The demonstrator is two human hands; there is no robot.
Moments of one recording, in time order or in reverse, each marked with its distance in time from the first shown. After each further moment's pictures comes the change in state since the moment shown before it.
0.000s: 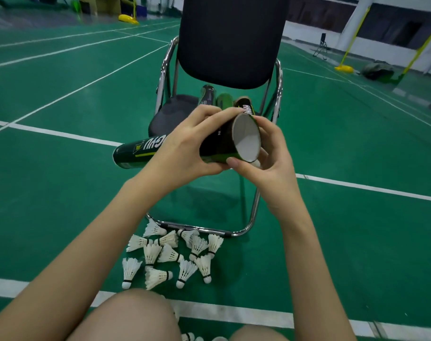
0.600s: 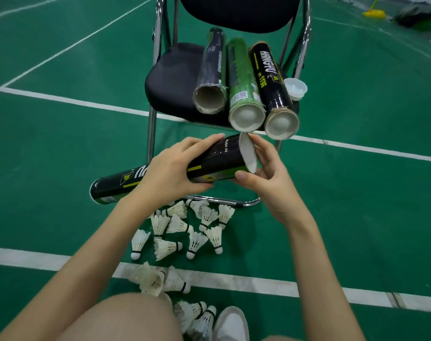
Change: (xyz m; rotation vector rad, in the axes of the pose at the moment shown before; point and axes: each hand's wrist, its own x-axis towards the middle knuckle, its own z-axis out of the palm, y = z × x) left_hand -0.090 -0.069 0.064 0.083 -0.227 -0.289; right_hand -0.027 0.117 -0.005 0.193 -0.078 0.346
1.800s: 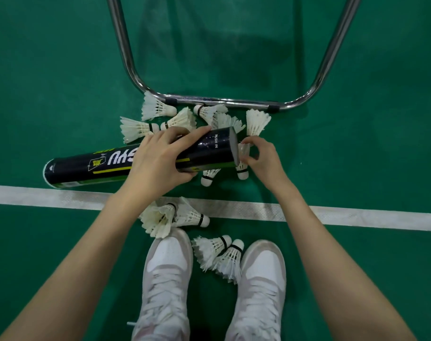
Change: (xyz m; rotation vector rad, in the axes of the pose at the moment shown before) left_hand -0.124 -0.111 0.161 0.223 -0.328 -0.175; right_hand -0.019 0.312 -0.030 -0.690 0.056 0.444
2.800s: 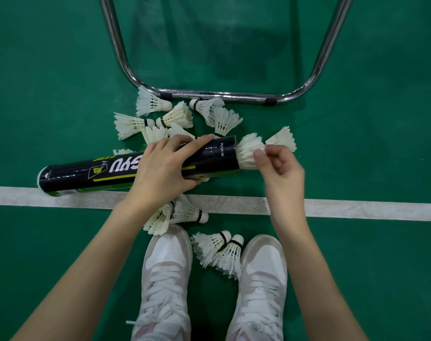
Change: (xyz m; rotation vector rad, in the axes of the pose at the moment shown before) left_hand -0.012 0.013 0.013 -0.031 -0.062 -0.033; right_hand -0.094 -0.069 -0.019 0.706 0.349 0.111
